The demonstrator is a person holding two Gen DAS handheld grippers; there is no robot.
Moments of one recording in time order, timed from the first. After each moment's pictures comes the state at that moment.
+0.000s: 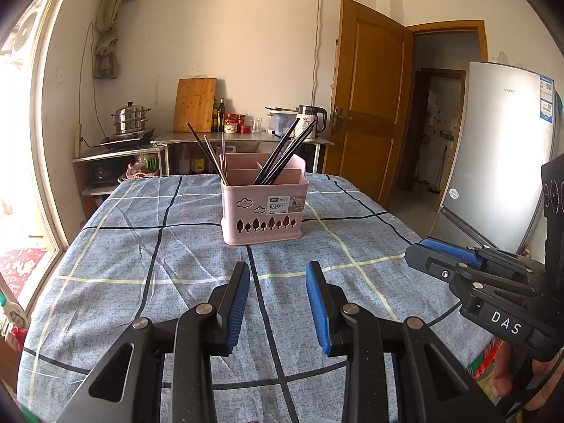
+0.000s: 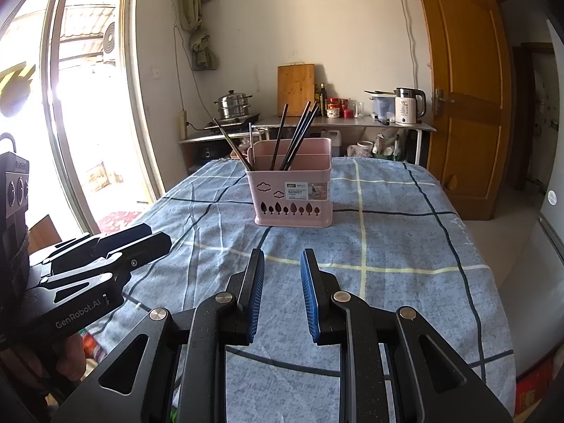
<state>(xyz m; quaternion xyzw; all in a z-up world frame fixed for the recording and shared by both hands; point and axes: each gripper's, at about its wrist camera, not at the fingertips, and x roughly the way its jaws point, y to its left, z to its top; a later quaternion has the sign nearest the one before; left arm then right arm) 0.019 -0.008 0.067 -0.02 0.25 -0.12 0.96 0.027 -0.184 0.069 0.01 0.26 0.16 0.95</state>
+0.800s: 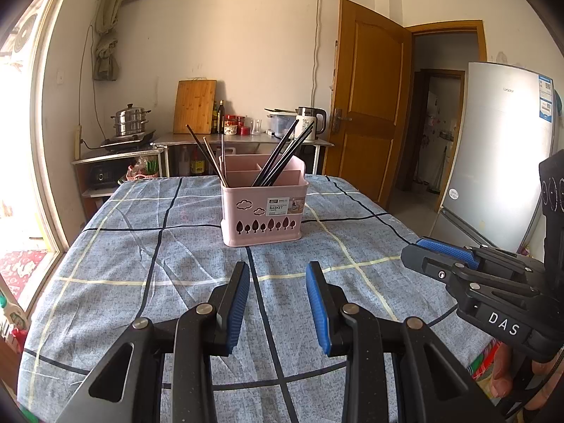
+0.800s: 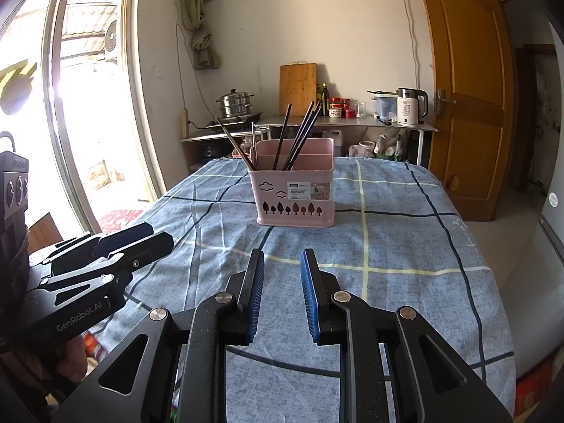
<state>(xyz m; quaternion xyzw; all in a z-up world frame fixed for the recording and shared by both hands) 0.019 -0.009 0.067 -0.02 0.25 -0.12 0.96 0.029 -0.184 0.069 0.01 0.26 0.17 0.95</state>
